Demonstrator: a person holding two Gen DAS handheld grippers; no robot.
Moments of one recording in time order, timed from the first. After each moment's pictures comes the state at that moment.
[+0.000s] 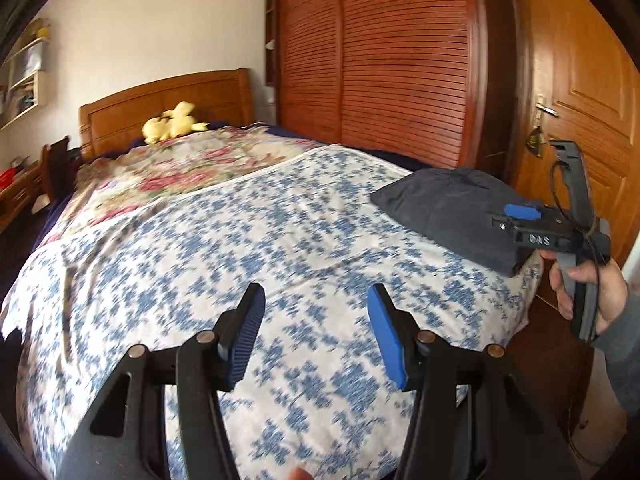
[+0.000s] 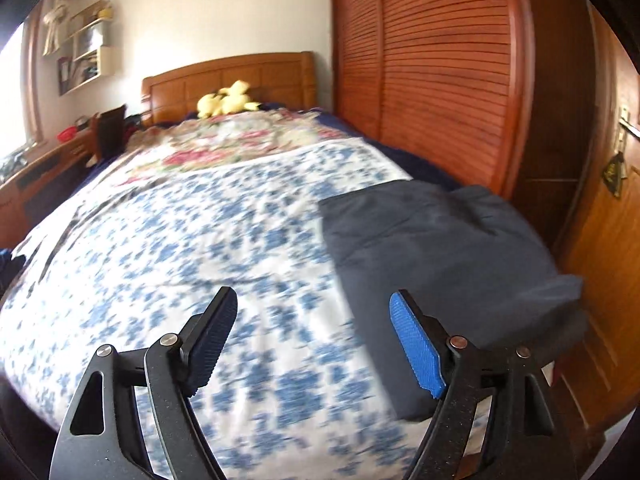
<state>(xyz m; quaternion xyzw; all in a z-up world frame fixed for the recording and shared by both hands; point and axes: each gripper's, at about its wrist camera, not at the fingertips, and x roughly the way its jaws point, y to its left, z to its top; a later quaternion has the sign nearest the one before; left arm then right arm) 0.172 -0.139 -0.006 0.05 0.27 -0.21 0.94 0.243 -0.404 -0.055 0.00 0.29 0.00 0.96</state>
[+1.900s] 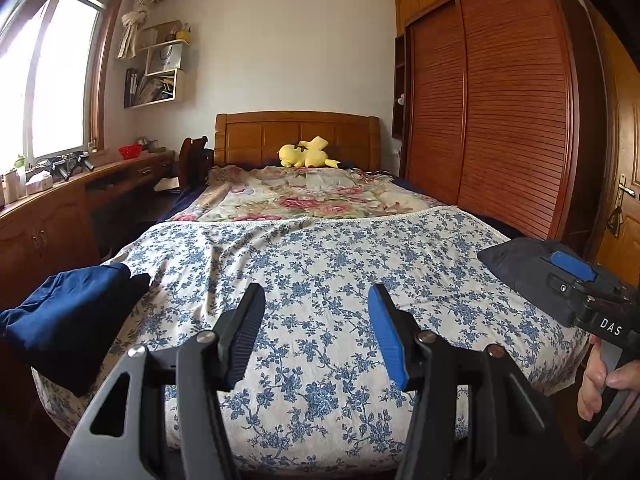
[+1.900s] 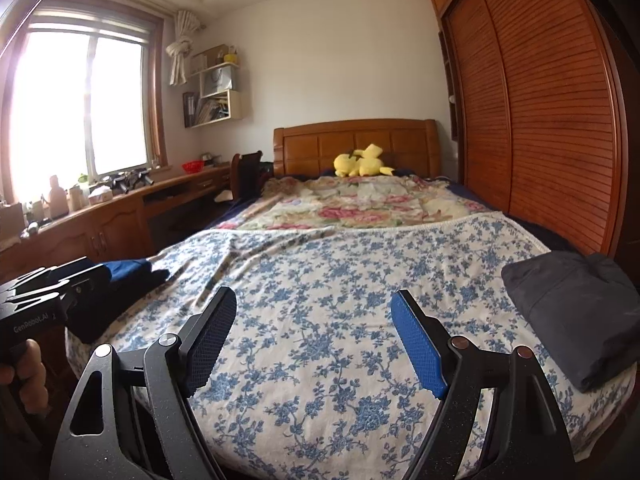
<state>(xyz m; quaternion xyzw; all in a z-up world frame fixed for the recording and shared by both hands) 0.042 0.017 0.026 -0.03 0.19 -0.01 0.98 0.124 -0.186 0.006 0.00 0.16 0.17 0.97</state>
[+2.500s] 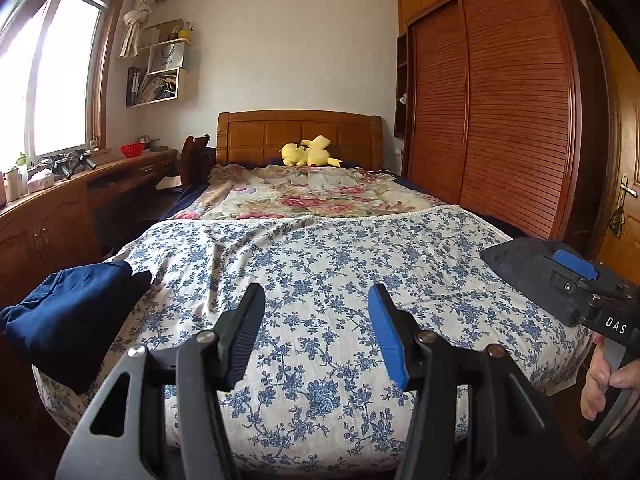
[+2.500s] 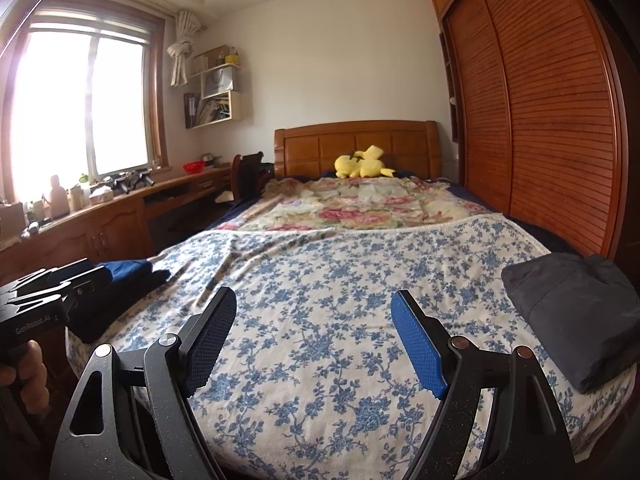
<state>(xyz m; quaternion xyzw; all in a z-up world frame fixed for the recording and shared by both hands) 0.044 0.017 0.019 -0.03 0.19 0.00 0.98 0.122 -0.185 0.004 0.00 0.16 0.18 0.97</state>
